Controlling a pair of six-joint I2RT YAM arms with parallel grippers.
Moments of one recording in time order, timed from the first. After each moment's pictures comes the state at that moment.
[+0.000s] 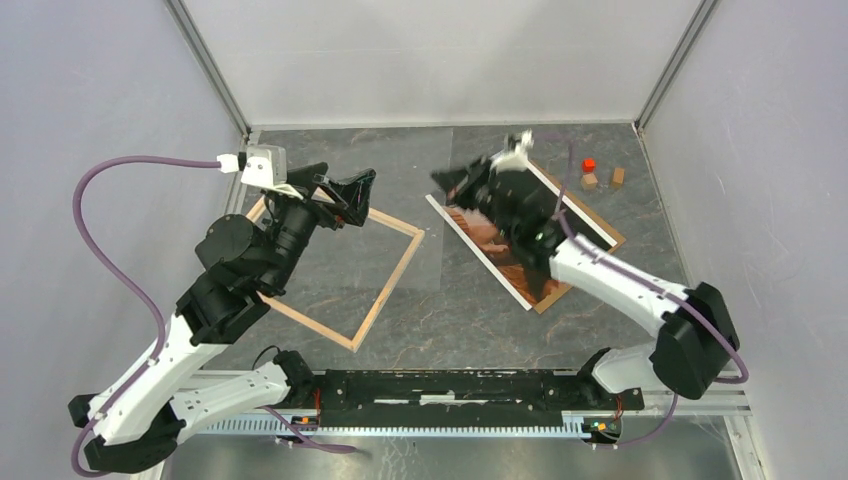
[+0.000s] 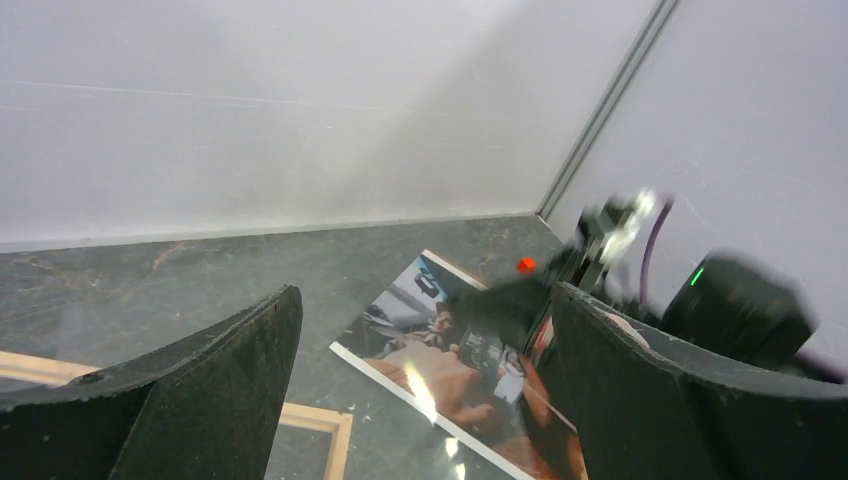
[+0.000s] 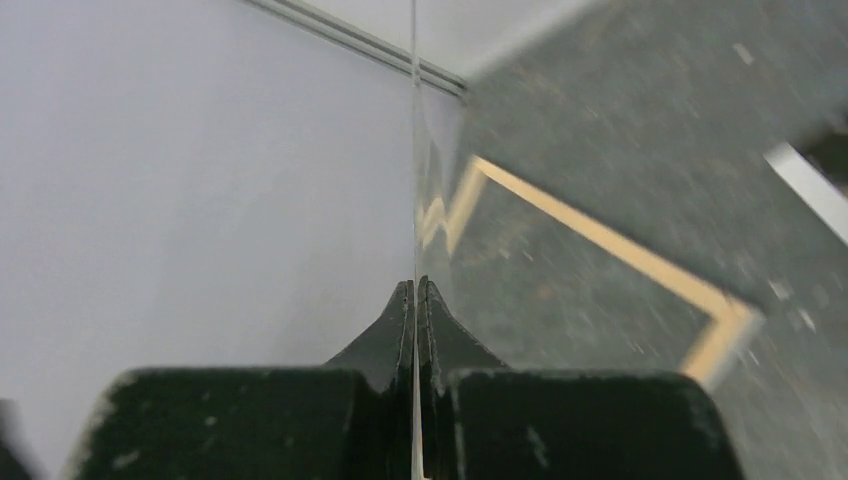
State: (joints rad) left arm -0.88 0.79 1.20 -0.22 -0.49 -0.21; right arm 0.70 1.39 1.15 0.22 0.13 1.01
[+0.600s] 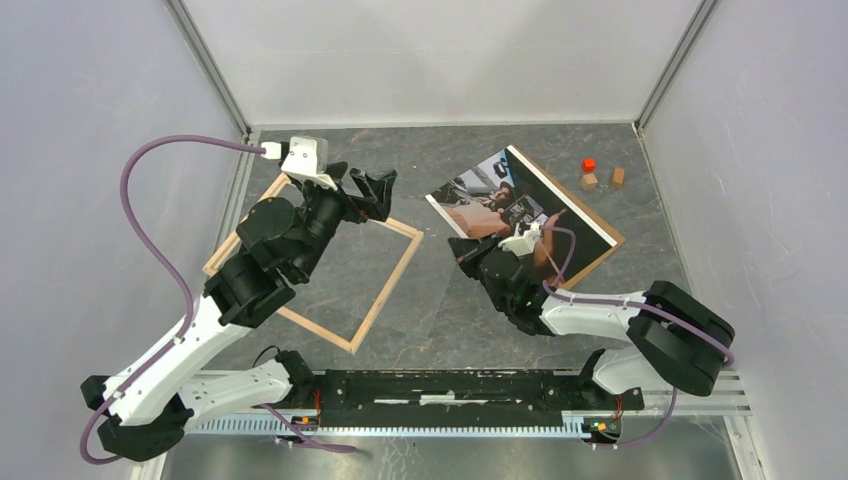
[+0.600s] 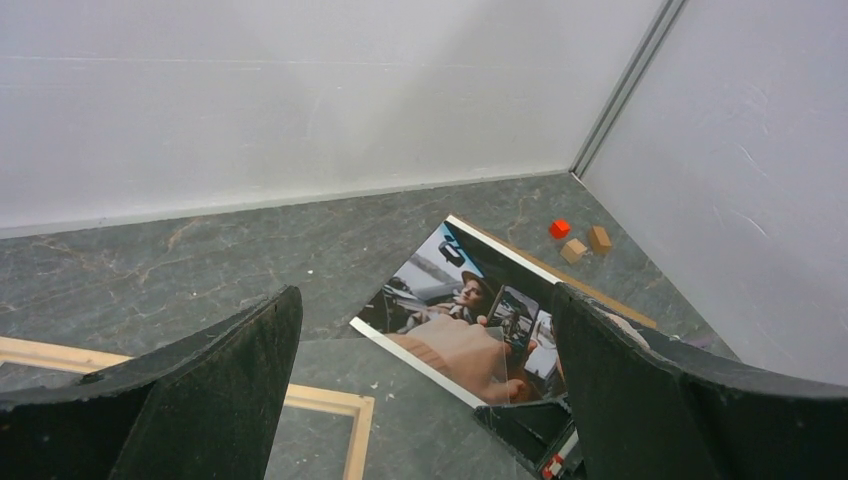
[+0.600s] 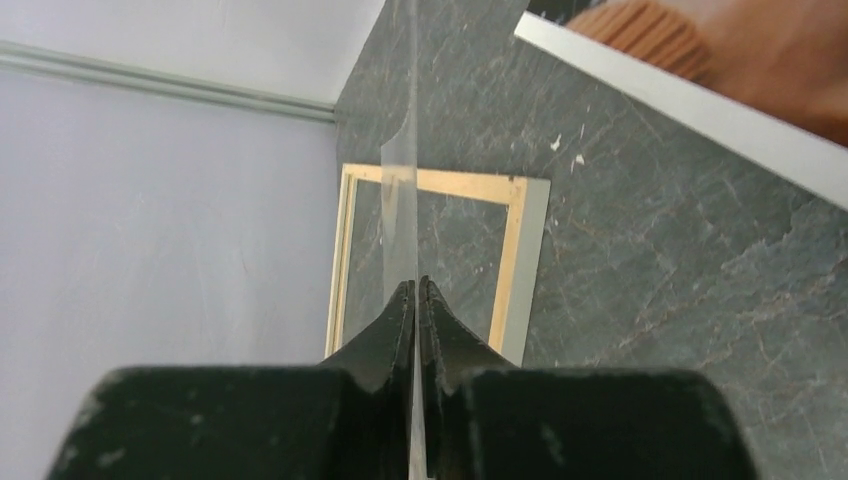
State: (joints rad) left arm -0.88 0.89 1.19 -0.21 -0.50 -0.17; right arm 0.92 1.39 0.51 0.62 0.59 1.31
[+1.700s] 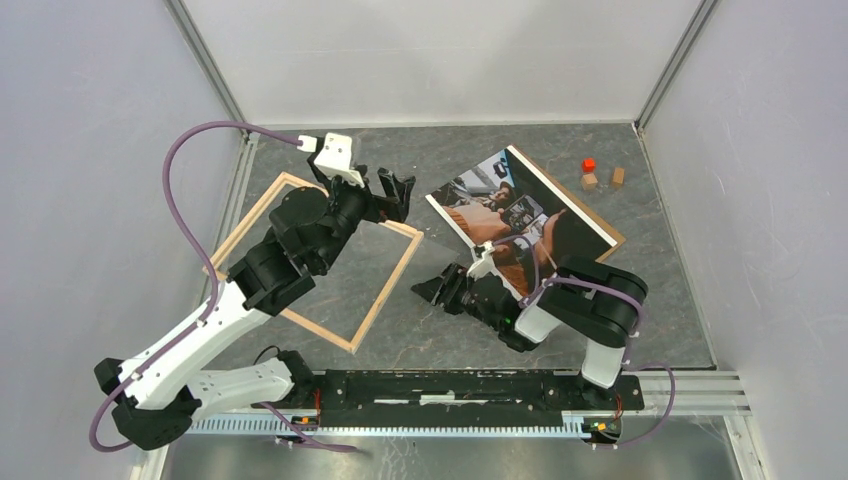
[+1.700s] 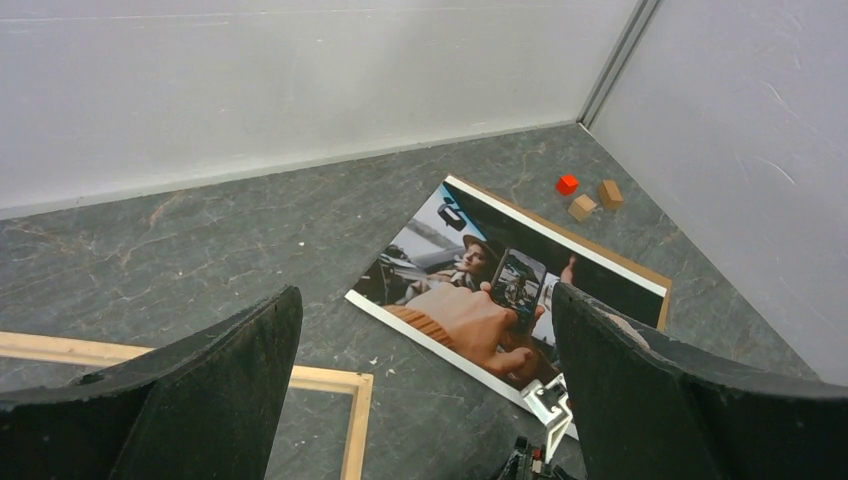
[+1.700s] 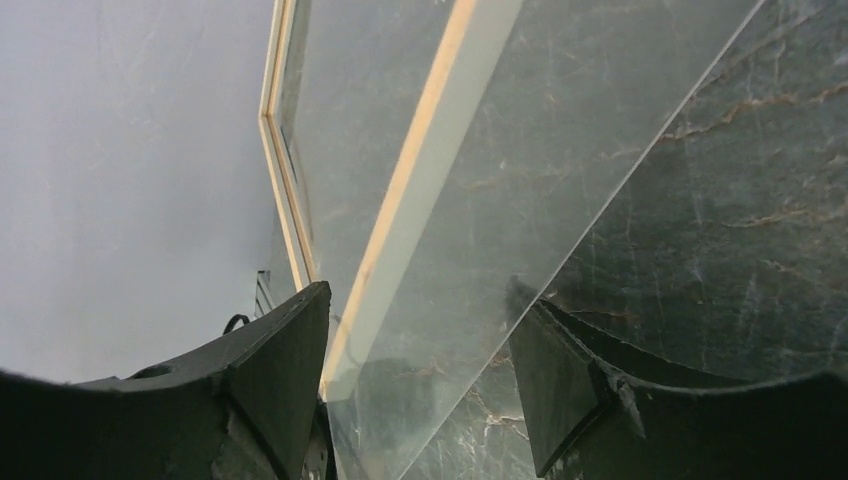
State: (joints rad) left arm -0.88 0.98 1.19 -0.22 -0.46 -0.17; right arm 0.98 1.80 0.38 1.16 0.13 1.15
